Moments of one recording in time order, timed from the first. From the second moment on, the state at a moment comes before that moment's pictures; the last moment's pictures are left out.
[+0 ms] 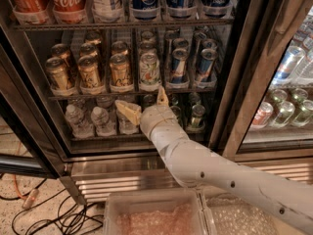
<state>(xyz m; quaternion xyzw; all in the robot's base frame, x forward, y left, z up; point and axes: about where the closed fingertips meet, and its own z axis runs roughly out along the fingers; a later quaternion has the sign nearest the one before) 0.622 0.024 0.822 -0.15 0.69 0.15 0.70</state>
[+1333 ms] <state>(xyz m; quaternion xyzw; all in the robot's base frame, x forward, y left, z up) 0.654 -0.004 0.836 -0.11 0.67 0.07 0.73</state>
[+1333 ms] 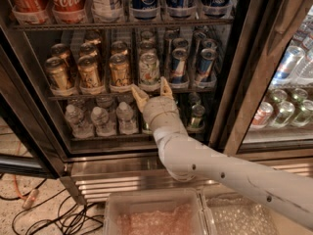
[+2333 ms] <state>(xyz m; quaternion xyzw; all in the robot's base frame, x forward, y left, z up) 0.722 0.003 0.834 -0.10 0.66 0.09 0.74</state>
